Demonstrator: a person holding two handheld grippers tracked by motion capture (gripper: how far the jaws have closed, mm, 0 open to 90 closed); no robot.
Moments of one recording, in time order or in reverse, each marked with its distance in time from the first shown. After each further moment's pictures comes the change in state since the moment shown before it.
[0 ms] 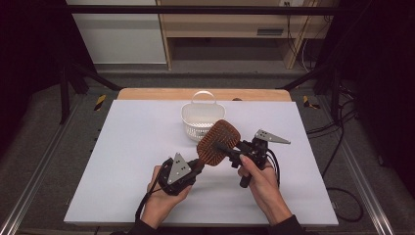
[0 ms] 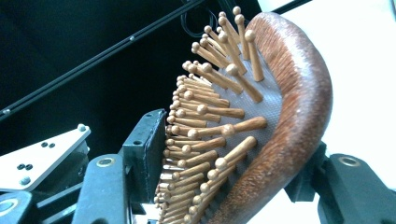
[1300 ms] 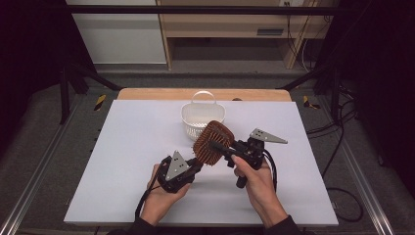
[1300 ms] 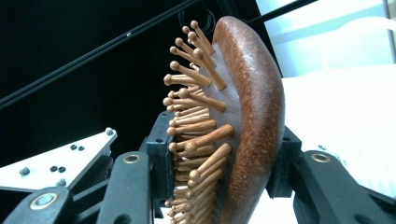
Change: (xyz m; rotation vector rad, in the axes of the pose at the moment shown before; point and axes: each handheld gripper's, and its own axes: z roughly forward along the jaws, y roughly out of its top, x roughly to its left) left arm 0.009 -0.006 0.005 -0.018 -0.013 -0.030; right arm 0.020 0.006 0.007 0.009 -0.029 -0.041
